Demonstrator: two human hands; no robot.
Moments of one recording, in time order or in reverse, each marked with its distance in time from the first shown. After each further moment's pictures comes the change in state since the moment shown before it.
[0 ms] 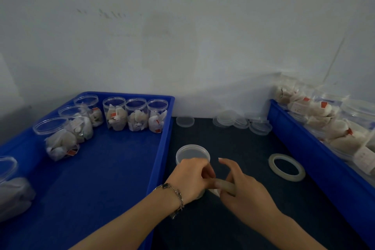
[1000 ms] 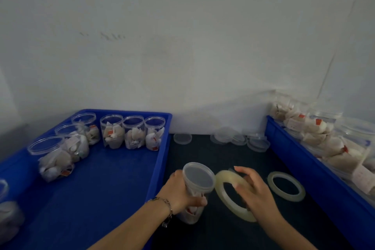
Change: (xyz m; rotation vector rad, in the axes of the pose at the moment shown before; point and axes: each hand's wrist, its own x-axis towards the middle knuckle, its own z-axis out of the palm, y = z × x) left_hand 0.027 -0.039 -0.001 -0.108 0.008 -0.212; right_hand 0.030 0.044 -0.005 0.590 0.237 0.204
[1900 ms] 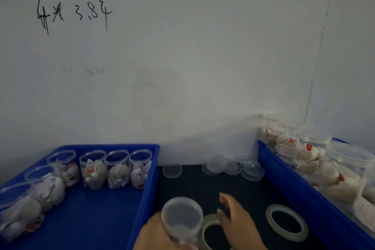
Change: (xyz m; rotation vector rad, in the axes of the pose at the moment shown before) left_hand 0.020 0.000 -0.006 -0.057 0.120 -0.241; right_hand 0.048 0.020 0.017 -0.610 -0.018 -0.343
